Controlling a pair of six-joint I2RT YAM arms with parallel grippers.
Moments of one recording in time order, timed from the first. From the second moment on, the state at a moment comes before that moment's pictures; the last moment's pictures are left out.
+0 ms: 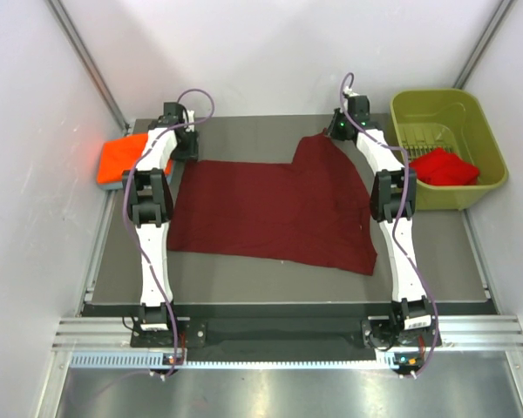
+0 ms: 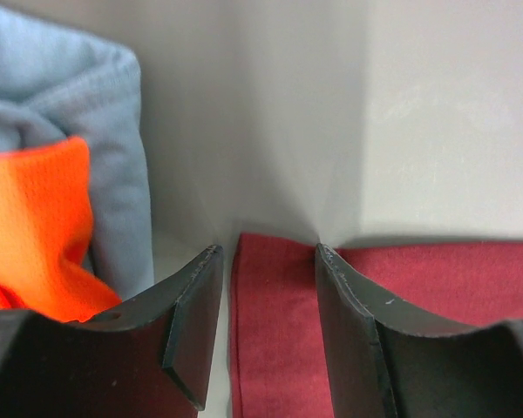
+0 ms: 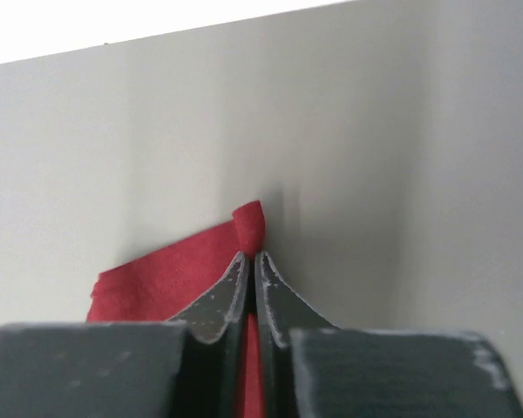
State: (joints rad) left arm 0.02 2.53 2.30 -0.79 0.05 0.04; right arm 0.13 2.75 2.54 -0.42 -0.24 0.34
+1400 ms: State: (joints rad) left arm 0.03 2.53 2.33 -0.83 -0.01 0.00; right arm 0.13 2.76 2.54 -0.41 -0.21 0.34
